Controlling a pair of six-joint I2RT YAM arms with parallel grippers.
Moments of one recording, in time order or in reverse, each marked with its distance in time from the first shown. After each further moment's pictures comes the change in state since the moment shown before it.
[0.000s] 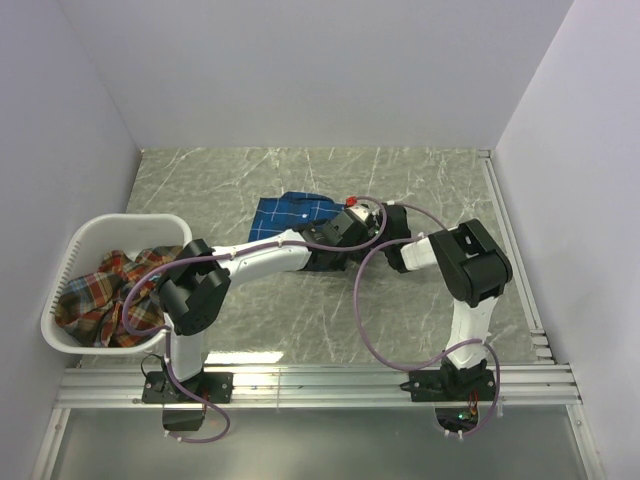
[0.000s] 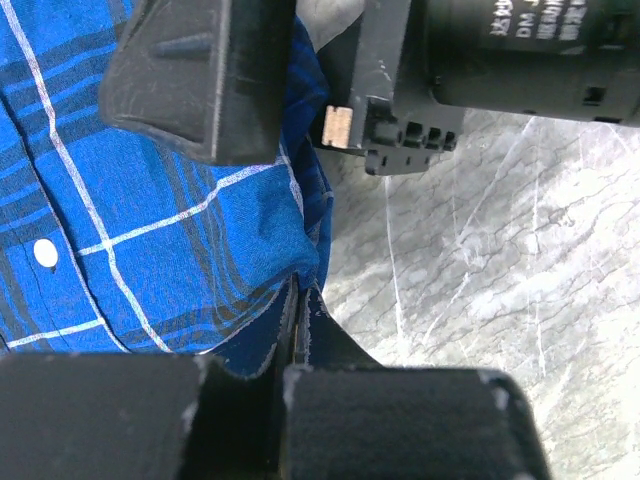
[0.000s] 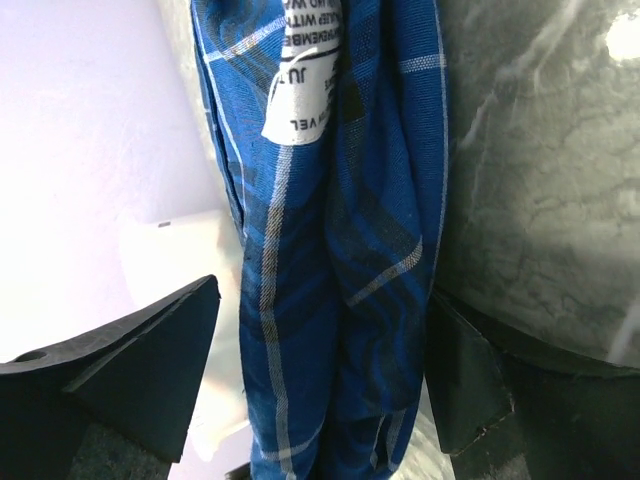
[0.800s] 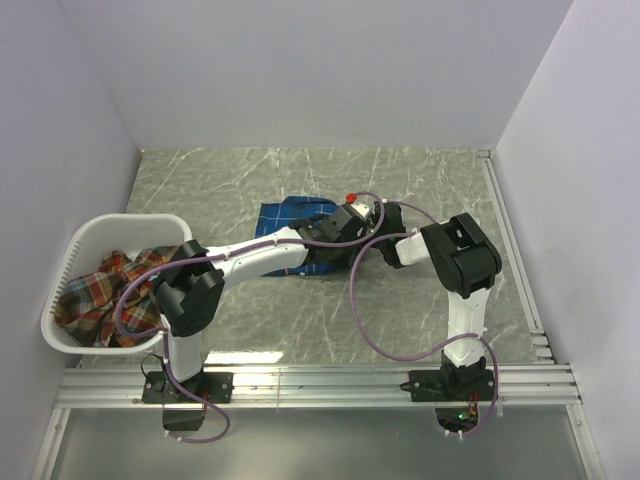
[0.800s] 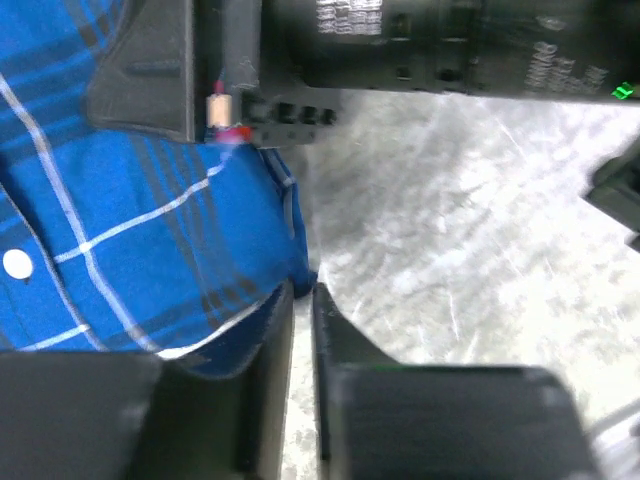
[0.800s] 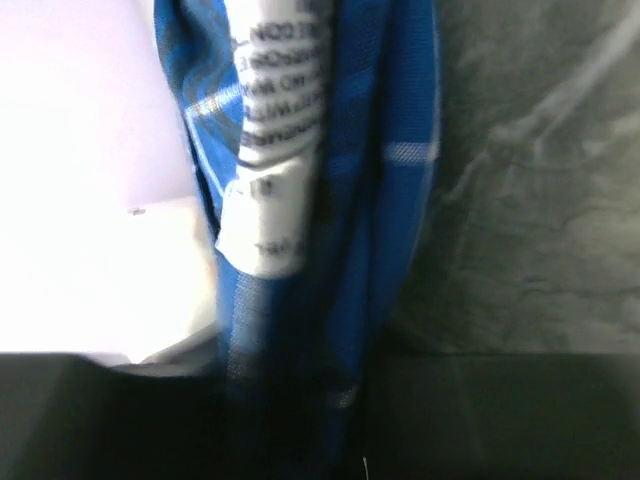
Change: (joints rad) left arm 0.006 -0.024 0.018 -0.006 0.135 -0.064; right arm 0.002 0.089 0.075 0.003 -0.056 -0.048
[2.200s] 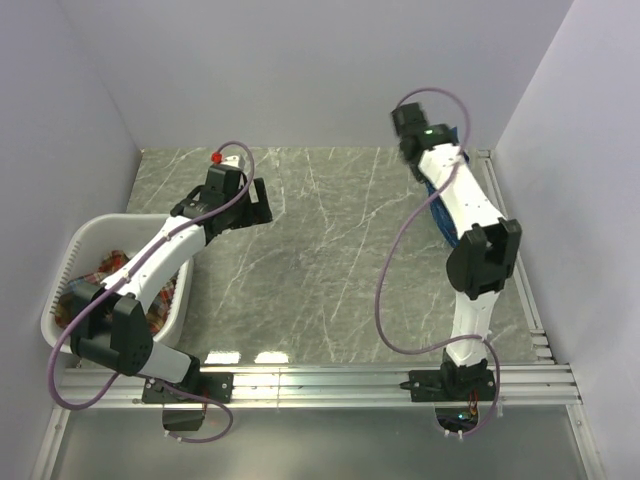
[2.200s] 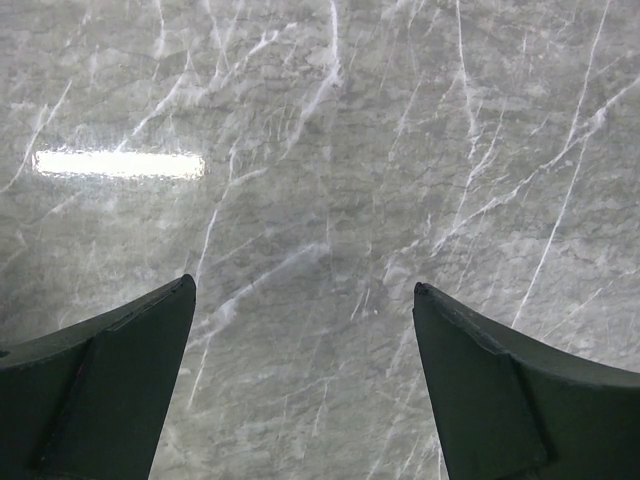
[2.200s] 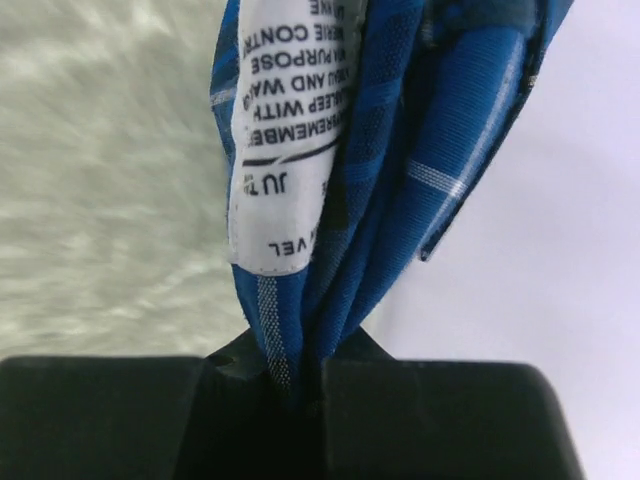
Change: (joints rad) left arm 0.581 -0.436 -0.280 0.014 0.092 -0.071; right arm -0.117 -0.053 1.163 -1.714 1.080 -1.423
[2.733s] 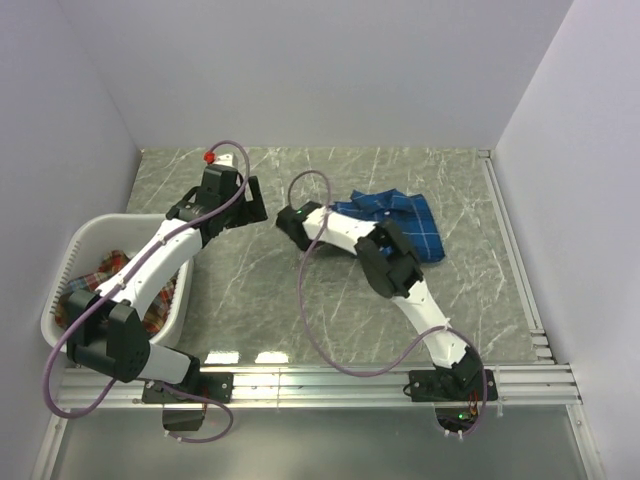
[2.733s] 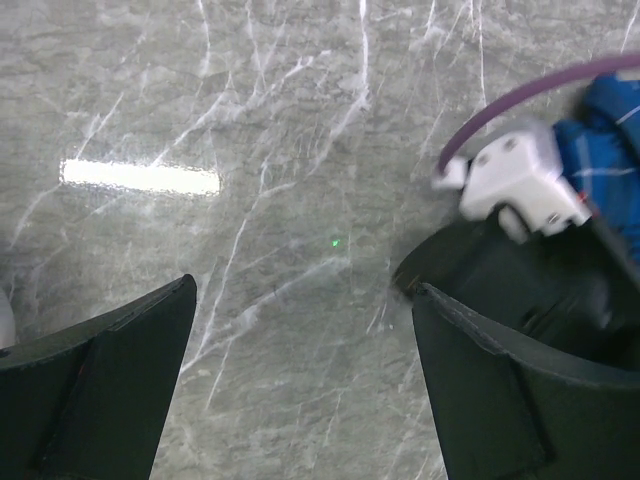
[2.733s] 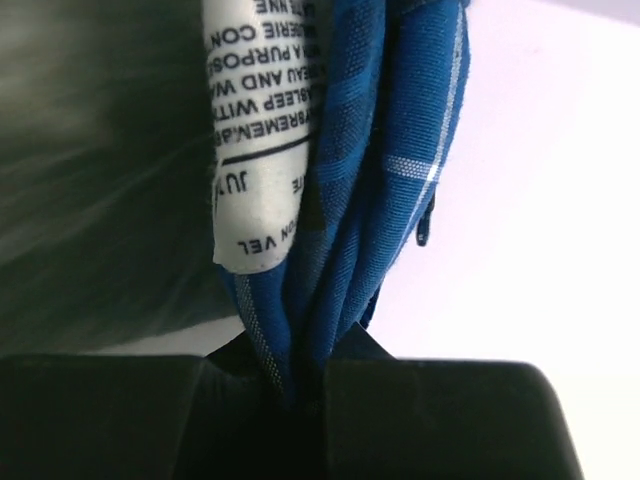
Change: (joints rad) left arm 0.009 -0.034 -0.012 0.000 -0.069 -0.007; right arm 0.523 0.491 -0.070 -0.067 0.519 0.203
